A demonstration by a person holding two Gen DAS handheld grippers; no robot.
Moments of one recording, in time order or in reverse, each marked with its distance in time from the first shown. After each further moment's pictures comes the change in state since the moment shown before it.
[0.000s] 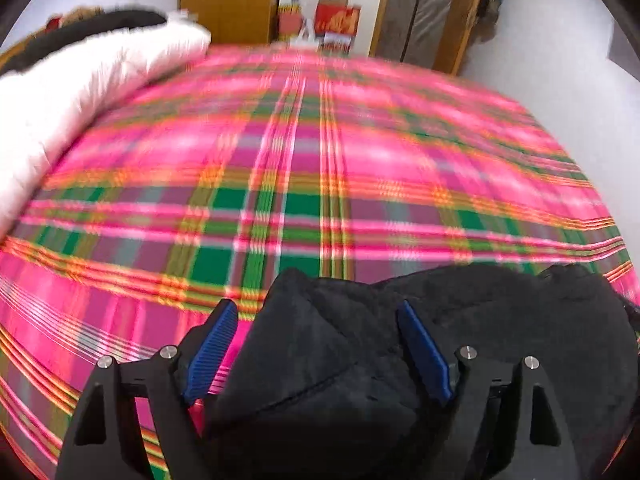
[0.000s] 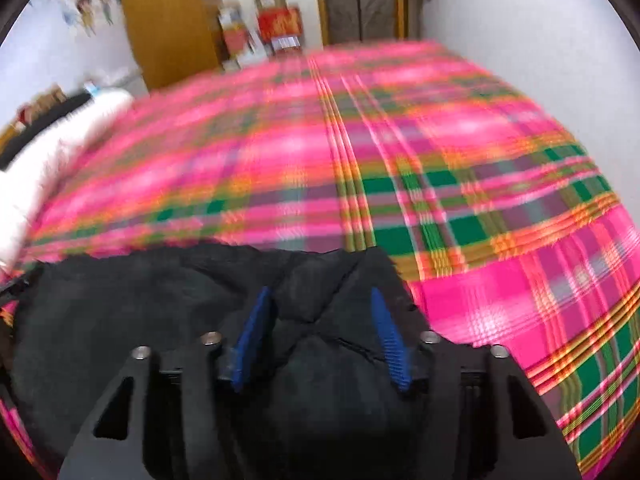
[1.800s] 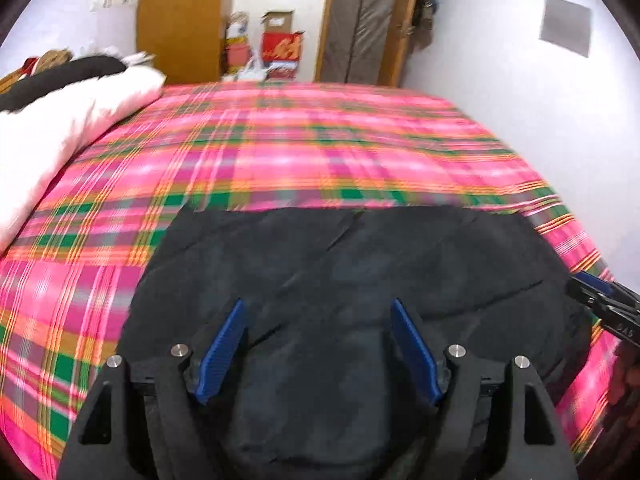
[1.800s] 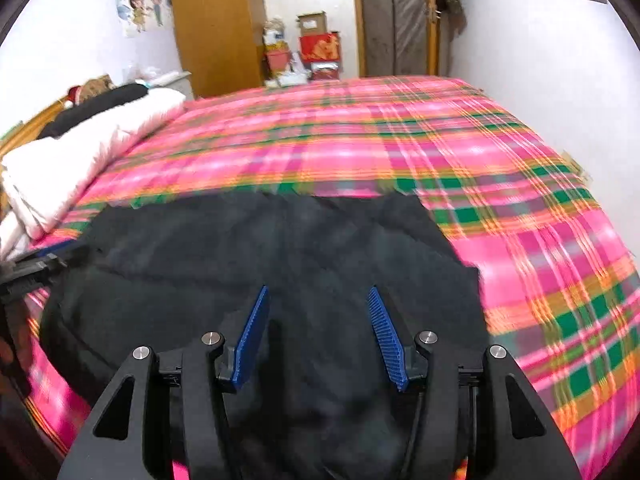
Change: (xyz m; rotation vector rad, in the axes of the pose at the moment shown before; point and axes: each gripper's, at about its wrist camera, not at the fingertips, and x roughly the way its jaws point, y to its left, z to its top) left arm -0.109 -0.076 -0.080 0.134 -0.096 -0.086; right arm -0.111 0.026 -0.083 -0.119 -0.094 0.038
